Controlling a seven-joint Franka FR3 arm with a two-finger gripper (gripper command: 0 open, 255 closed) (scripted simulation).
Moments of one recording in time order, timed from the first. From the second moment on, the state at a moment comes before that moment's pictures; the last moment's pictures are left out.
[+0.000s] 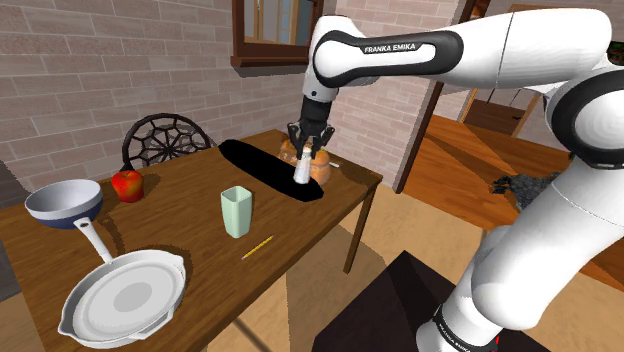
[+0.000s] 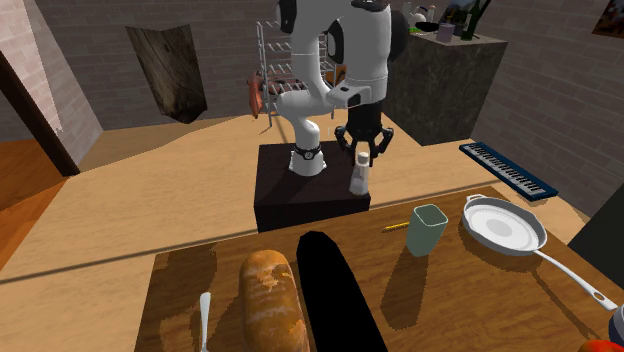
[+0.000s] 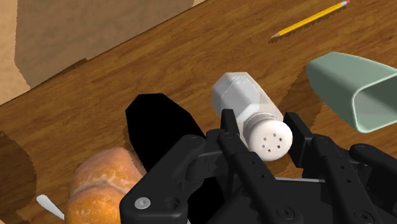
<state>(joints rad) 0.12 -0.14 0.03 -1.94 0.07 1.85 0.45</state>
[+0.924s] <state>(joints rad) 0.27 -0.06 0.23 -1.87 0.06 1.87 0.80</state>
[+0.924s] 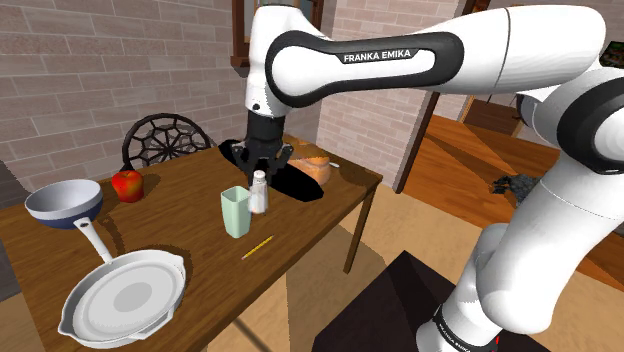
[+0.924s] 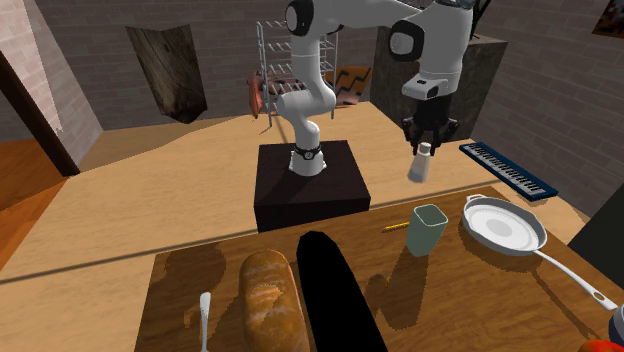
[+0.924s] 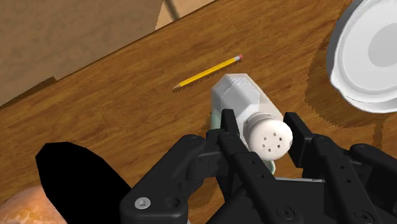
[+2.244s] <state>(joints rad) 0.47 0.23 0.39 -1.58 -0.07 1.87 1.19</state>
